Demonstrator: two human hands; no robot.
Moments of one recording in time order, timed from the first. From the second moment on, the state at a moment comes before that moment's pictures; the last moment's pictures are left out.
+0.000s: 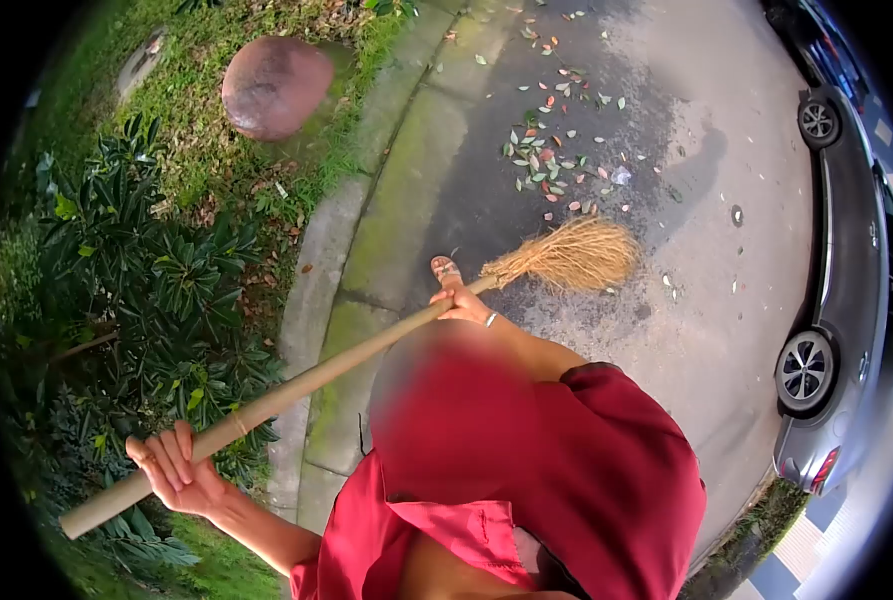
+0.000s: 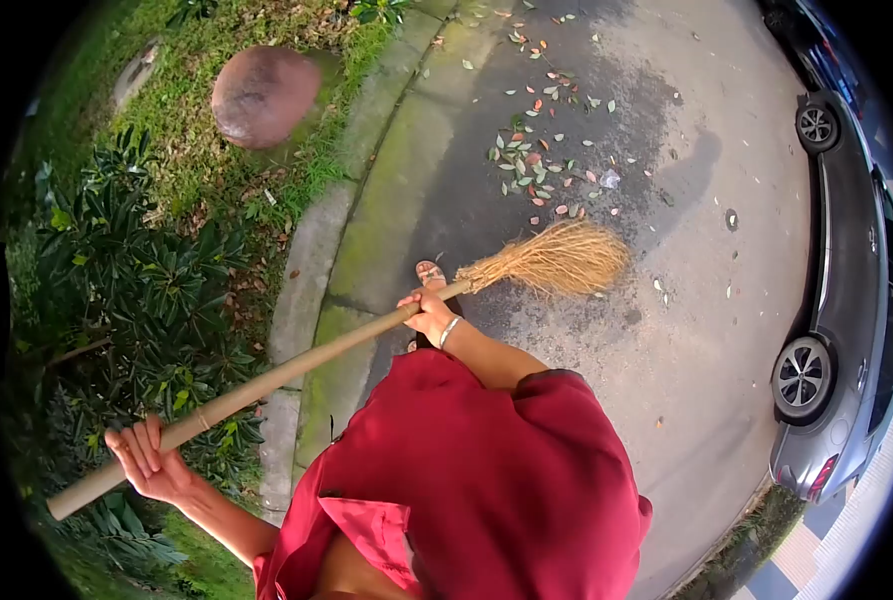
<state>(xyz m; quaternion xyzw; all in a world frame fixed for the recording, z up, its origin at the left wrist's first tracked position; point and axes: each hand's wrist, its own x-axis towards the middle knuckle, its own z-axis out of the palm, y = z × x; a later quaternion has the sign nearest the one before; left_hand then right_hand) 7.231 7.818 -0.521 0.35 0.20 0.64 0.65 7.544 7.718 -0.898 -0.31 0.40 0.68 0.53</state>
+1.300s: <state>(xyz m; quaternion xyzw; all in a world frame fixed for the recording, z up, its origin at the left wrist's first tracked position) 7.380 8.092 -0.652 0.28 0.11 0.50 0.81 7.706 7.797 -0.861 -0.26 0.44 0.41 0.76</state>
